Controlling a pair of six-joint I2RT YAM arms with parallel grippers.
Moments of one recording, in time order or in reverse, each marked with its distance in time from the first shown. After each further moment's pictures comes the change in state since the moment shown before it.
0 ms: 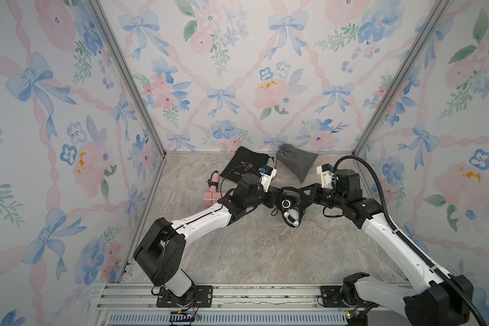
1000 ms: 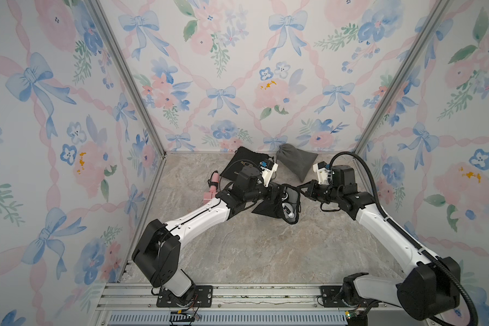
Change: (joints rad) left arm 0.014 -0.012 0.087 -0.141 0.035 0.003; right arm -0.030 0.120 0.039 0.024 -0.070 -0.039
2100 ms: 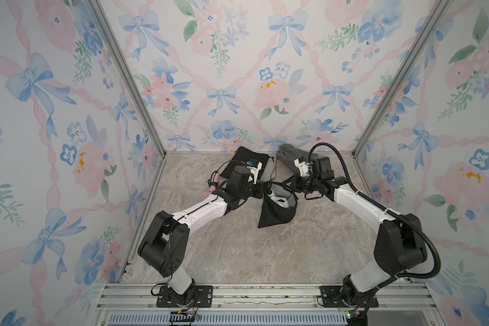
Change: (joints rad) left arm 0.130 0.083 -0.051 0.022 -0.103 -0.011; right arm 0.057 0.344 0.198 0.056 -0.035 -0.042
